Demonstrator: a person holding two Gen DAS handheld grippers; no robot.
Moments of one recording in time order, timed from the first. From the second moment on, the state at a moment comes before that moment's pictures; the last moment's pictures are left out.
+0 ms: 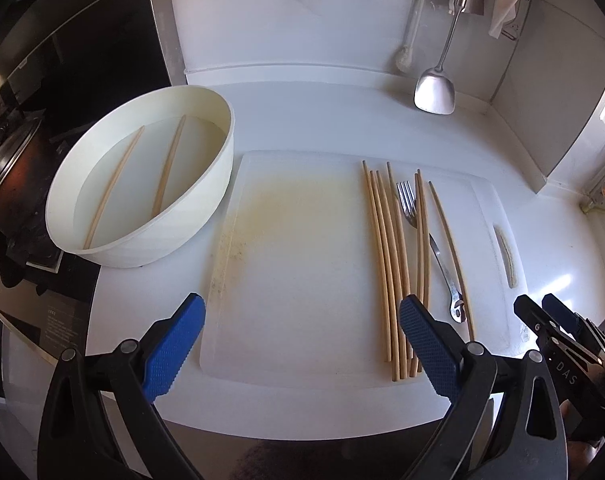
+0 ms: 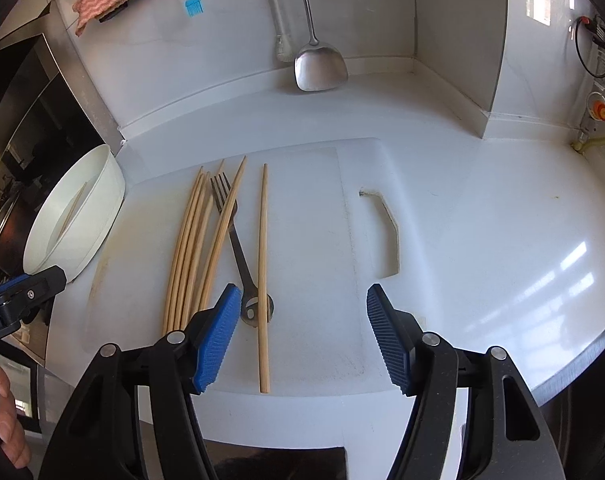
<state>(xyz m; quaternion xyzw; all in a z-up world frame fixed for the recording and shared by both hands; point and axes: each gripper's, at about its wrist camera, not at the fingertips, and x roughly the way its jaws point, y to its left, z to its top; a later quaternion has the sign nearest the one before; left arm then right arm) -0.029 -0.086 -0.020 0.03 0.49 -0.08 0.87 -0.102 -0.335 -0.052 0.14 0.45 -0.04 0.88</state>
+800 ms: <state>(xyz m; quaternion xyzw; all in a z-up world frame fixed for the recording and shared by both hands) 0.000 -0.107 -0.080 0.00 0.43 -0.09 0.90 -0.064 -0.317 -0.100 0.10 0.40 -0.07 0.91</state>
